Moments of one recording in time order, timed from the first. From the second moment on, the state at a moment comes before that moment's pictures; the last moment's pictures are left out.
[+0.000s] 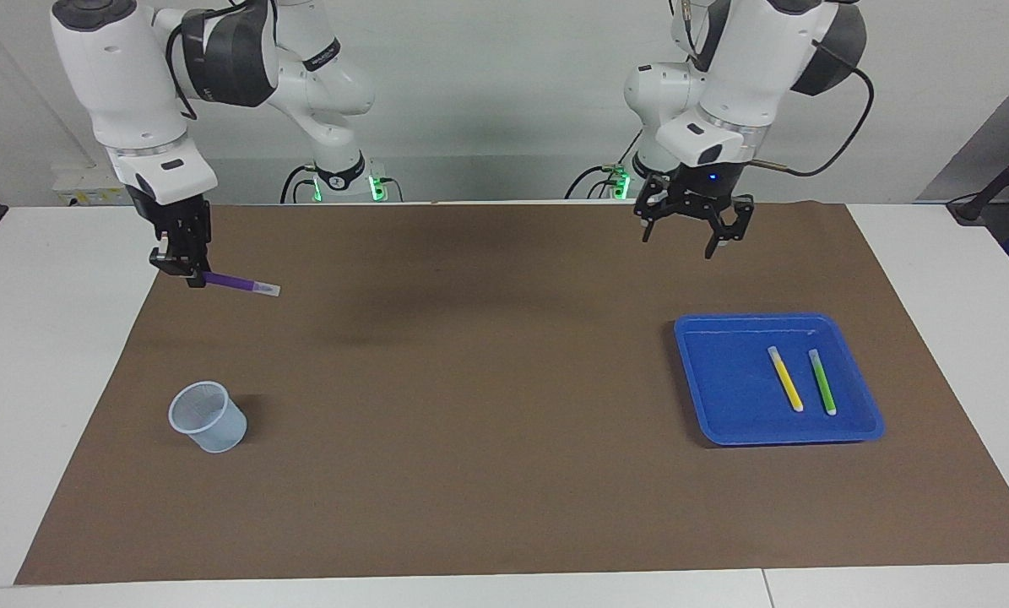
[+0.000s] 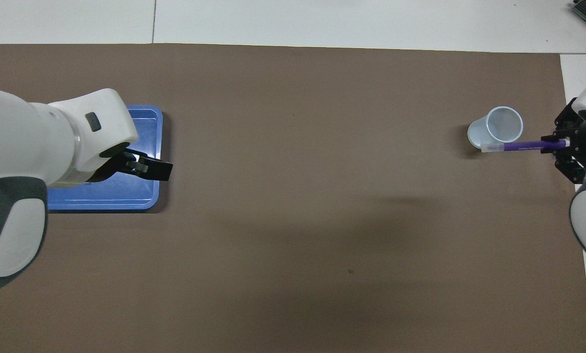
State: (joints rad) left arm -0.05 -0.08 -0.25 -1.78 -0.07 1.85 0.08; right arm -0.17 -0.05 0.14 -1.80 -0.15 1.91 -1.56
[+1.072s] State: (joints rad) left arm 0.30 -0.12 -0.25 -1.85 -0.07 1.84 0.08; right arm -0.19 0.14 0.14 -1.74 -0.60 1.89 -1.26
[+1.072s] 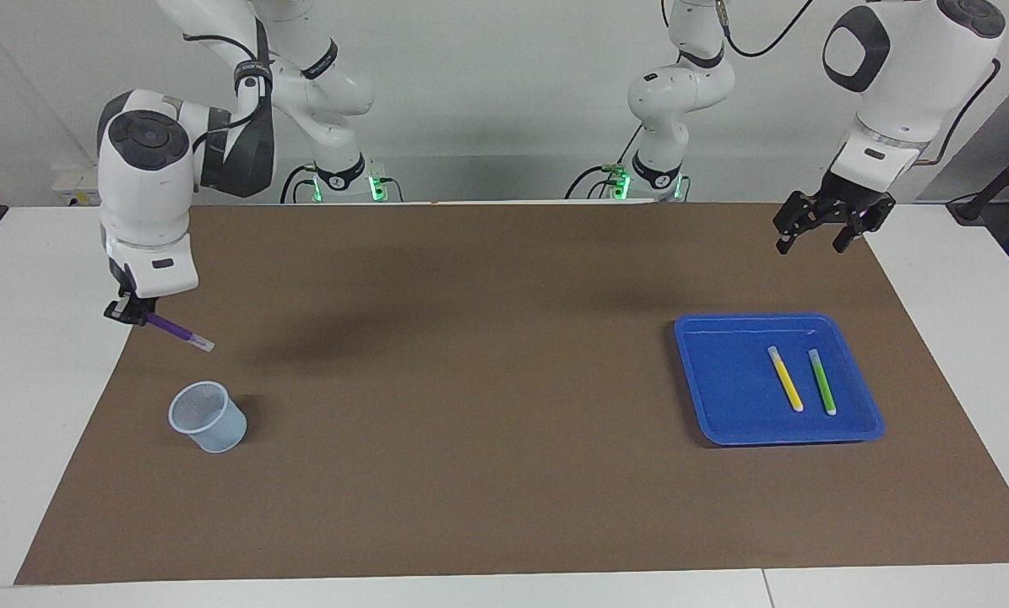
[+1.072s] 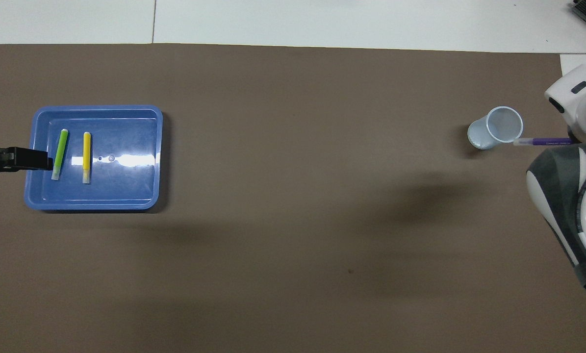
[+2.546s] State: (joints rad) left arm 0.35 0.23 -0.25 -1.83 0.04 2.09 0.08; right arm -0.23 0.32 0.14 -1.74 -0.74 2.18 -1.20
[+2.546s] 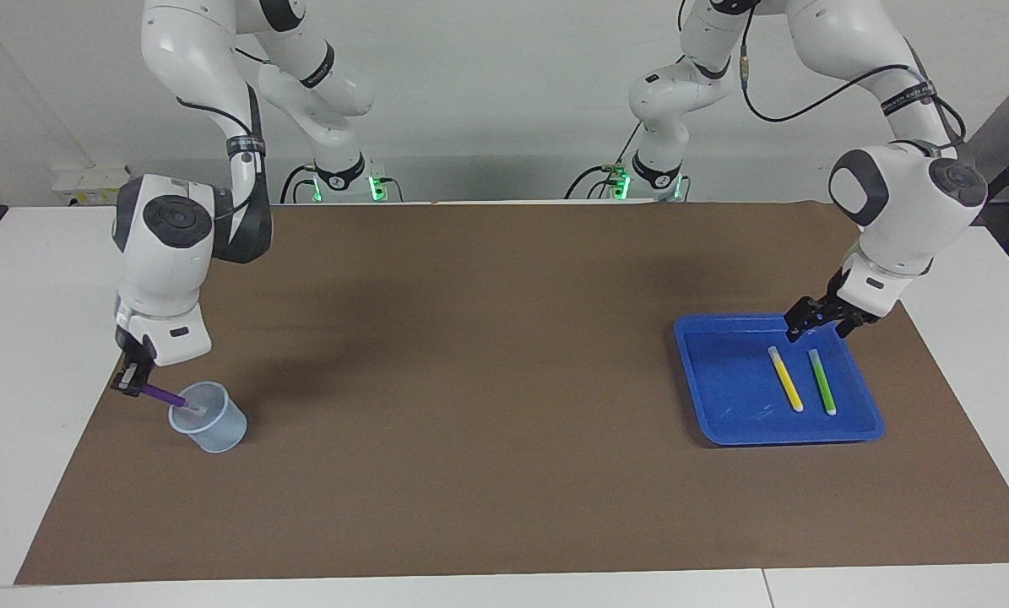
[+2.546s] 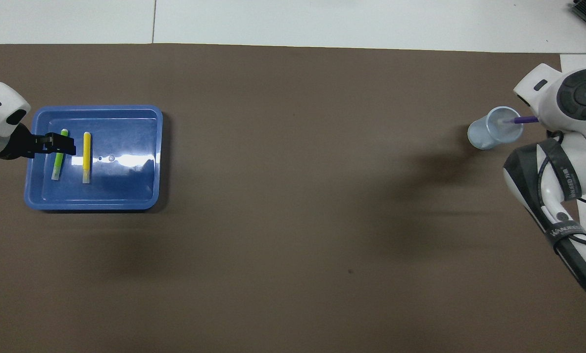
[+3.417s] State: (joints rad) left arm 0.33 0.43 -0.27 -1.75 0.14 2.22 0.08; right arm -0.22 0.34 0.14 -1.74 -0.74 2.21 -1.17
